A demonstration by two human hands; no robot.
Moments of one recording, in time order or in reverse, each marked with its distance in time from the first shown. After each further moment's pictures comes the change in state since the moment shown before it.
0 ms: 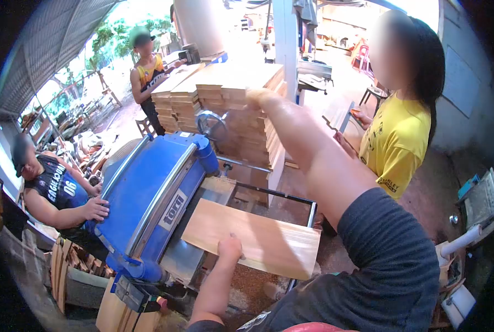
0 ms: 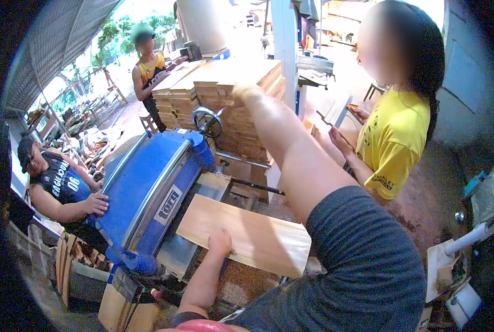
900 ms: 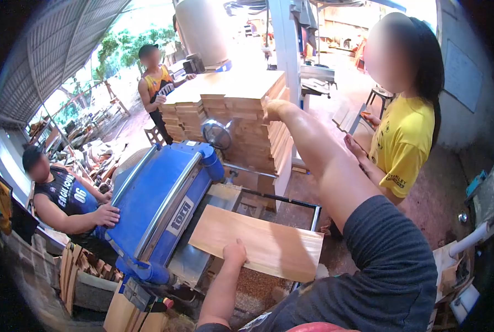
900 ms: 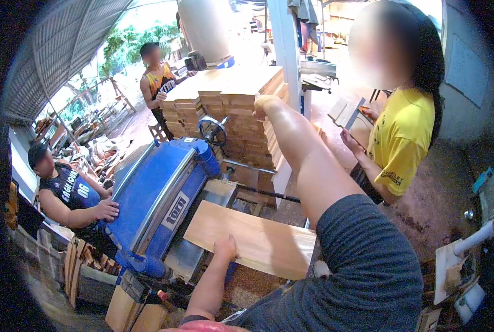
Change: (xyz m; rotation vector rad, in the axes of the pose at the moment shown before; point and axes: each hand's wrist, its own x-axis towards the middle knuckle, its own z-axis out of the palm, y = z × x) left_hand -0.009 0.002 -0.007 -0.024 -0.079 -0.021; right_hand -0.028 0.050 0.023 0.151 -0.201 0.216
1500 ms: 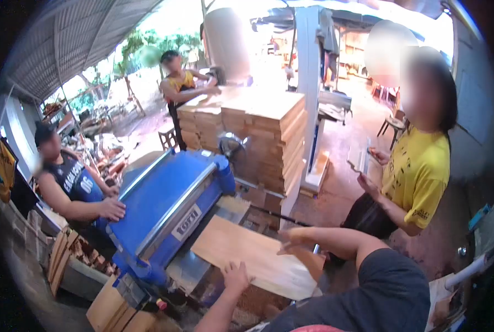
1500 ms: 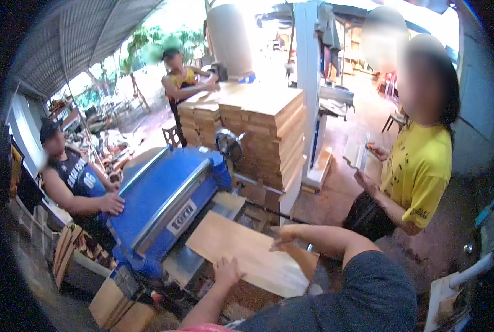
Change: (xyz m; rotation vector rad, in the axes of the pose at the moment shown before) left_hand -0.058 0.011 0.013 -0.219 -0.046 -0.096; right_hand -0.151 0.018 0.351 -0.063 0.292 -0.885
